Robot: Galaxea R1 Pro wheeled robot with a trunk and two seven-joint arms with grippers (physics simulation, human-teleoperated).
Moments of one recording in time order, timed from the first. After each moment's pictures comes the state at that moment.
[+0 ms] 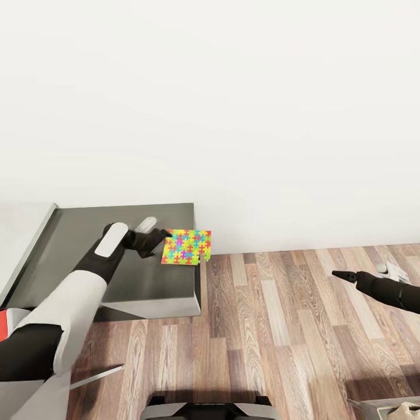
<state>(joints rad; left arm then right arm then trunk) -1.10 0.05 -0.08 -0.70 1.20 0.76 0.54 -0.37 -0.58 -0.25 -1.57 -1.14 1.04 -0.12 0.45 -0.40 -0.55</state>
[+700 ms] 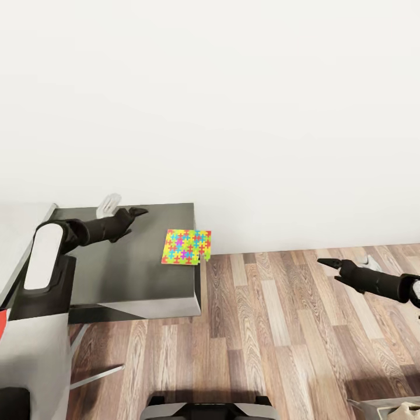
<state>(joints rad) -0.85 0.13 0.12 -1.49 1.37 0.97 0.67 -0.54 -0.48 -0.23 -1.31 -1.16 1.04 -0.03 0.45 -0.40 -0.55</state>
